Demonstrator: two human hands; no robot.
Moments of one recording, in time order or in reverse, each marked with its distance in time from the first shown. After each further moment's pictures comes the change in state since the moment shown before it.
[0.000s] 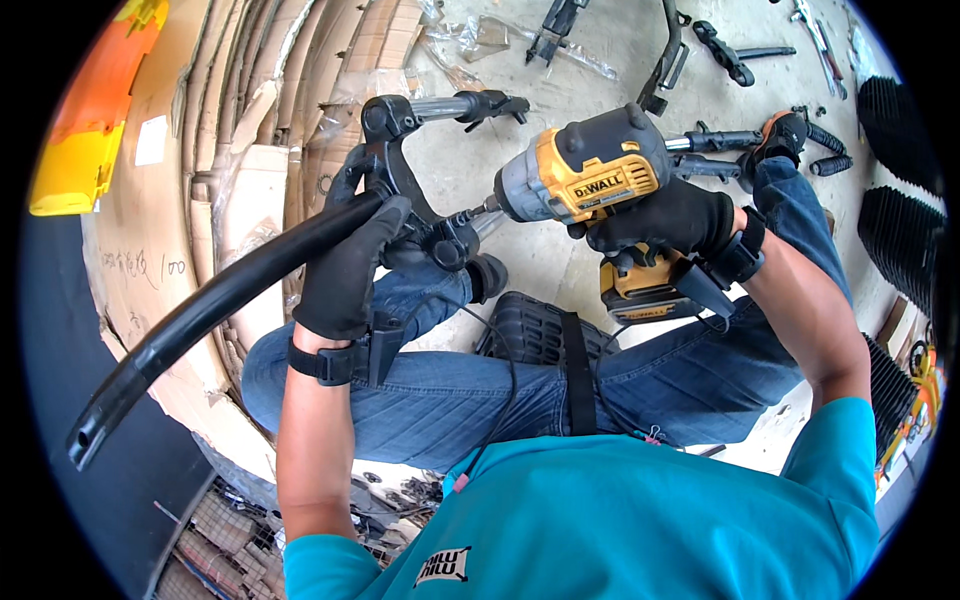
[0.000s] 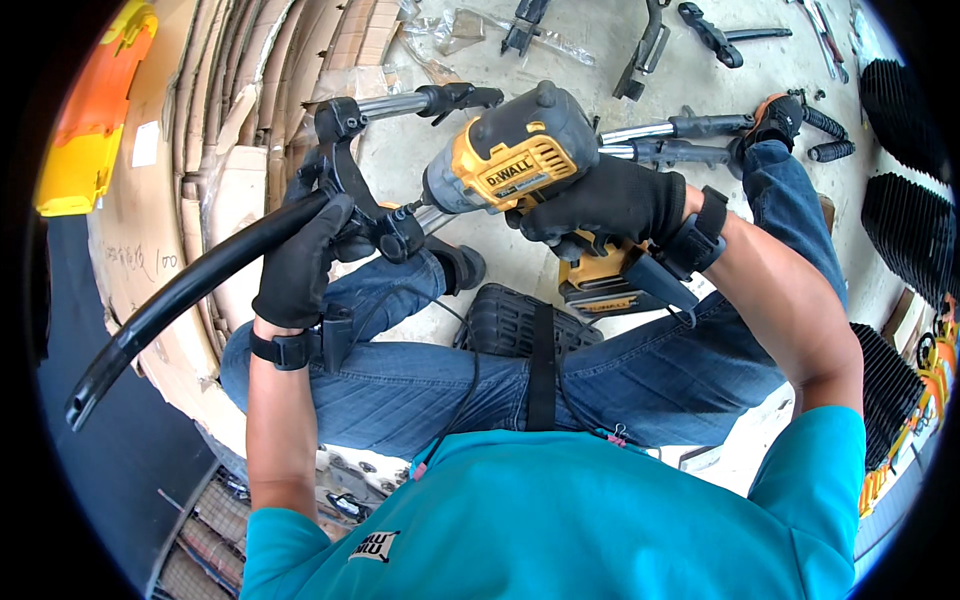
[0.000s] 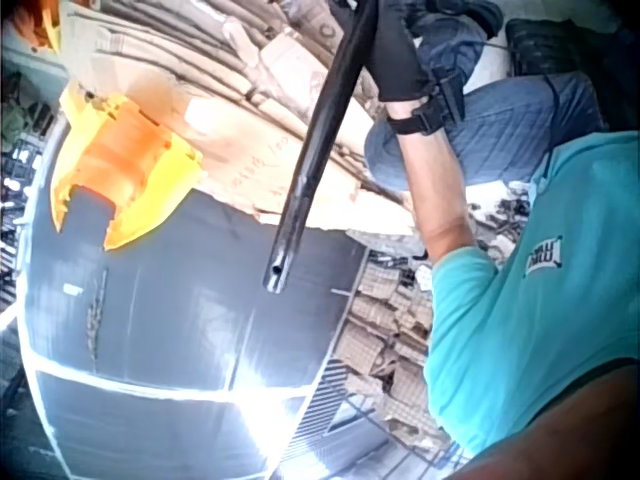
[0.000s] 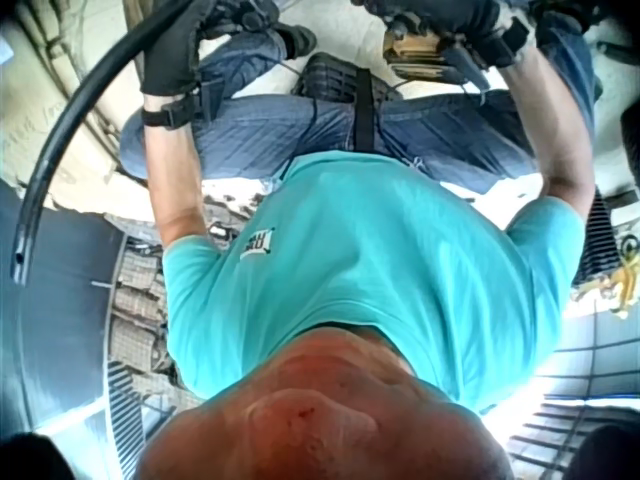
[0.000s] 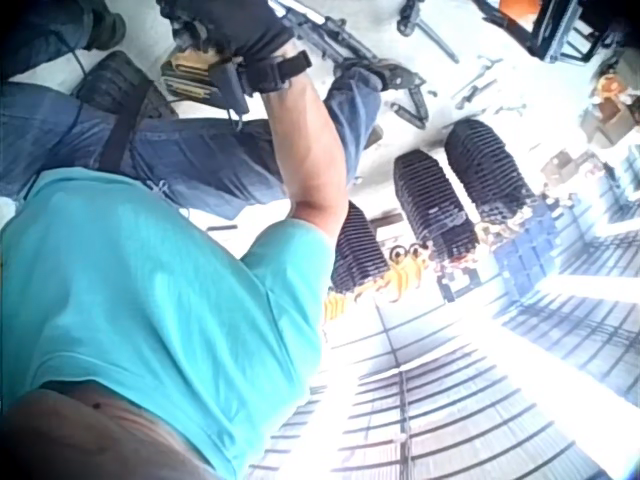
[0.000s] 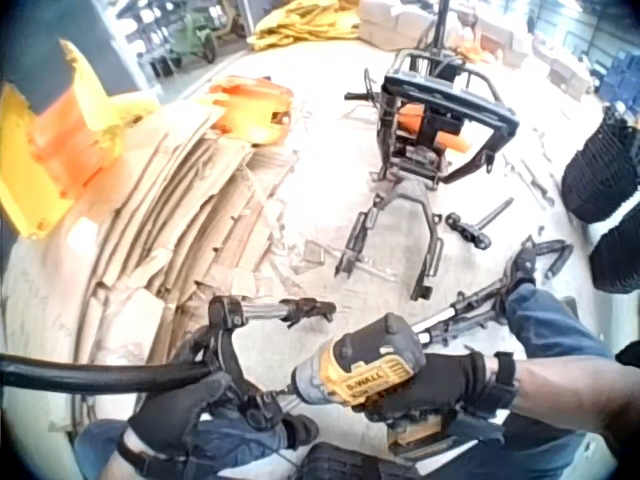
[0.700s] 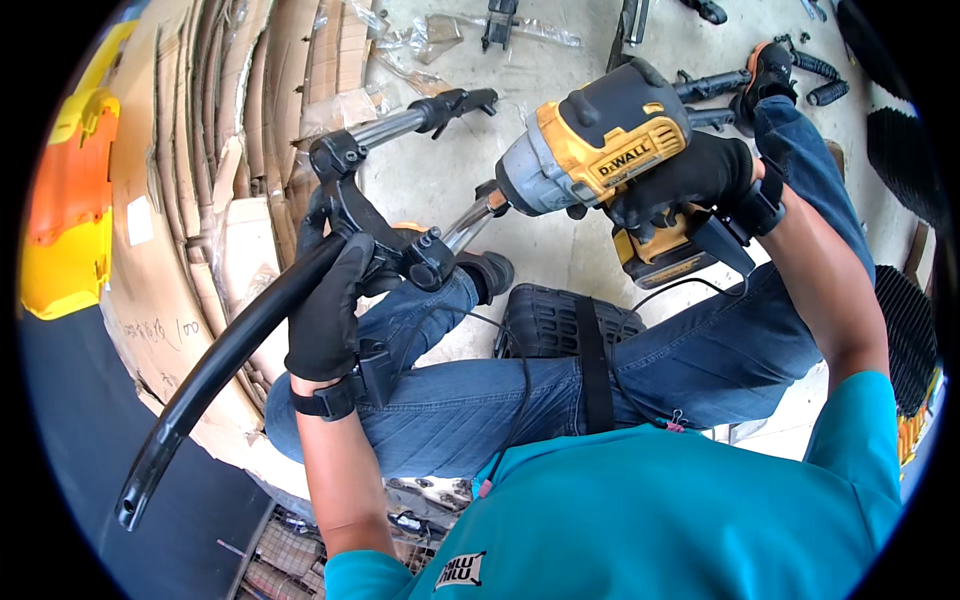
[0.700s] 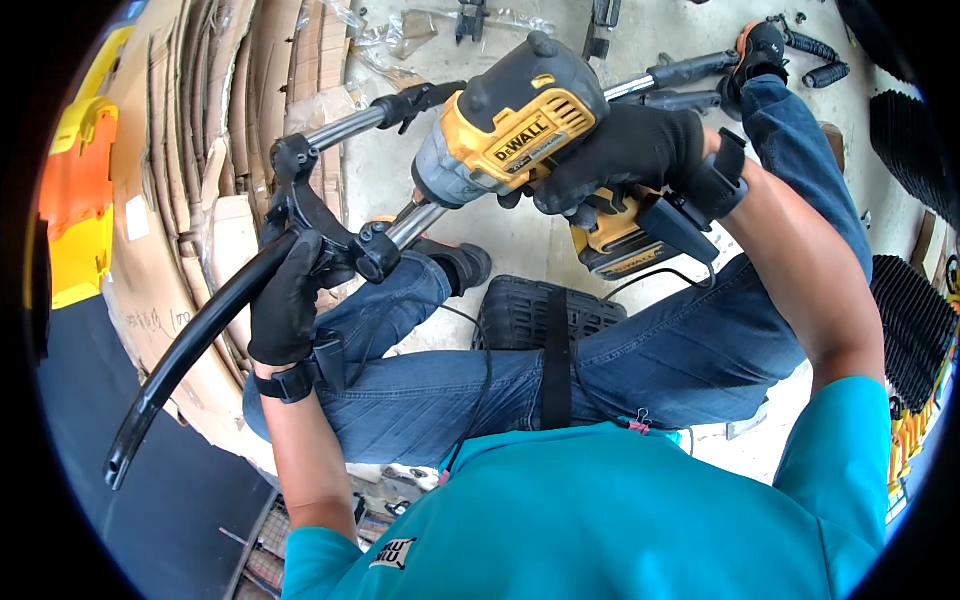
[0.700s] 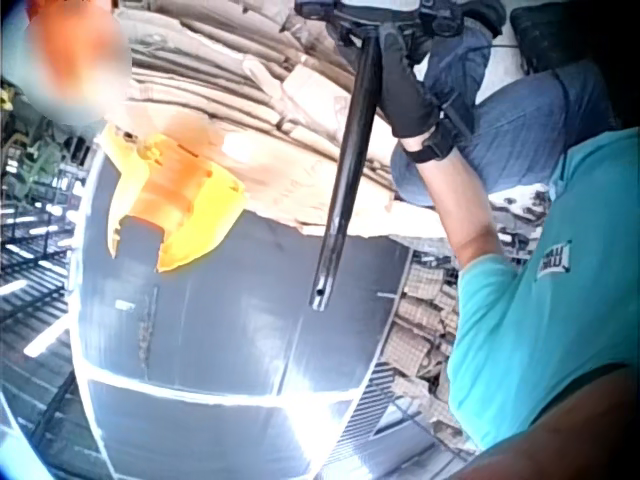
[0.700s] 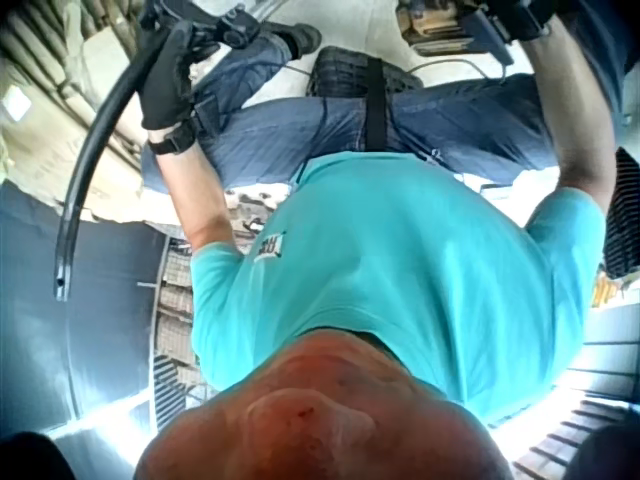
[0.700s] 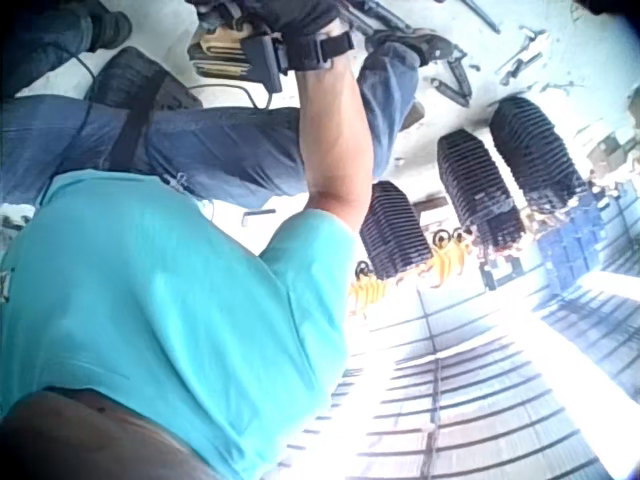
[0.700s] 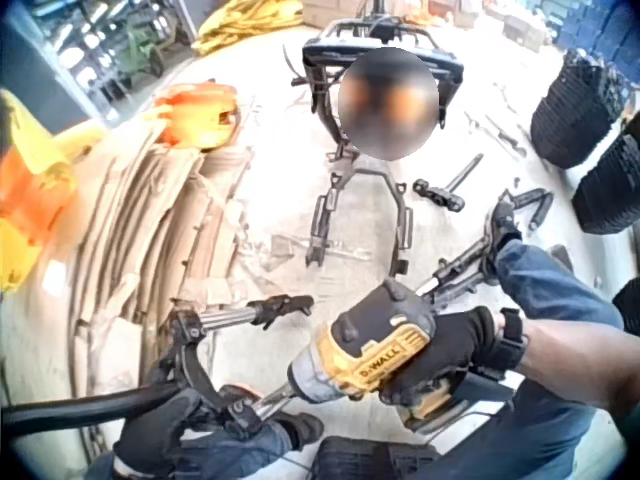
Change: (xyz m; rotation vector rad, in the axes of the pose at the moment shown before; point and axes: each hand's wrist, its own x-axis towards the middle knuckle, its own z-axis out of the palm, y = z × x) left_hand -0.003 -0.003 -0.003 0.103 -0.019 0.009; right_hand -0.024 0.018 -0.040 0.045 -0.031 -0.022
